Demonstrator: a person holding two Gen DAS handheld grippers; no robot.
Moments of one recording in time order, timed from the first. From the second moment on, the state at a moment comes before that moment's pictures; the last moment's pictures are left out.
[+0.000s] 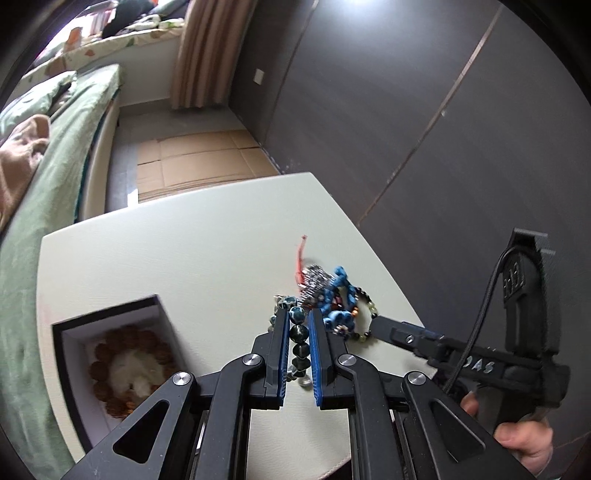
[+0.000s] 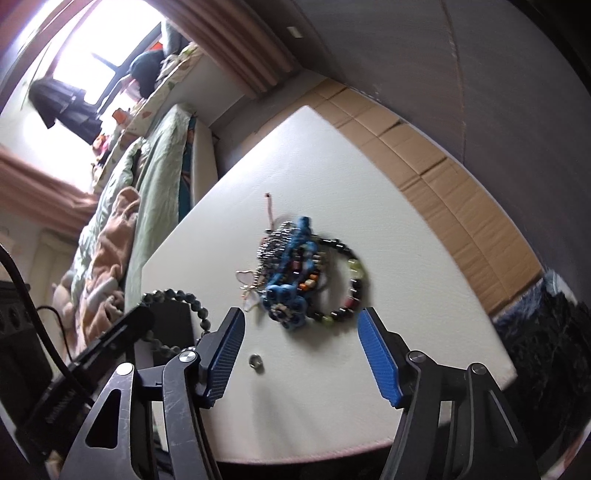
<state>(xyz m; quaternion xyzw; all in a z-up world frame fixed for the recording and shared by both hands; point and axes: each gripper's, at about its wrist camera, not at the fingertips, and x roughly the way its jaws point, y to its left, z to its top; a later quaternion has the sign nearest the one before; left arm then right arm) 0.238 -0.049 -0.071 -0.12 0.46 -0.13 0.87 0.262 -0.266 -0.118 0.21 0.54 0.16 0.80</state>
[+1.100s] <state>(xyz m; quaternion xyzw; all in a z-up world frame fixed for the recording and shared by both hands) 0.219 0.017 -0.046 -0.14 0.43 -0.08 0.89 0.258 -0.213 -0.102 0.06 0.51 0.13 0.85</state>
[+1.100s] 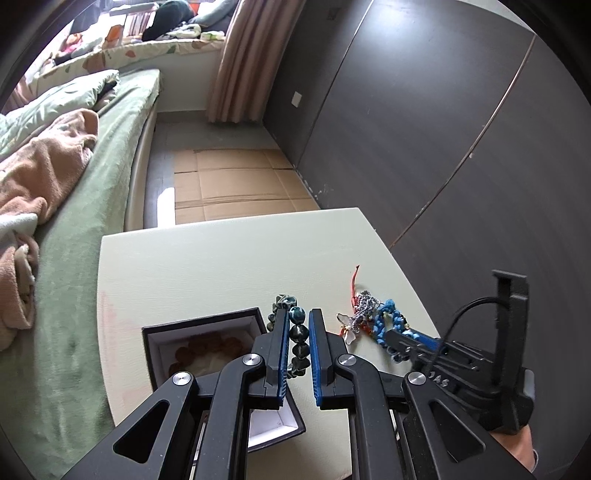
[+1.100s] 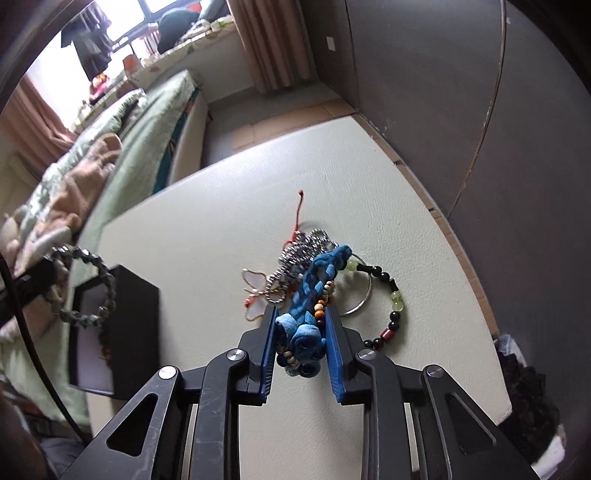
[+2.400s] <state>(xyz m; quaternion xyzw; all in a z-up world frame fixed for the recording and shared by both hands) 0.149 0.095 -0.037 -0.22 0.42 0.01 0.88 0.199 -0.137 -0.051 0.19 0.44 0.33 0.81</state>
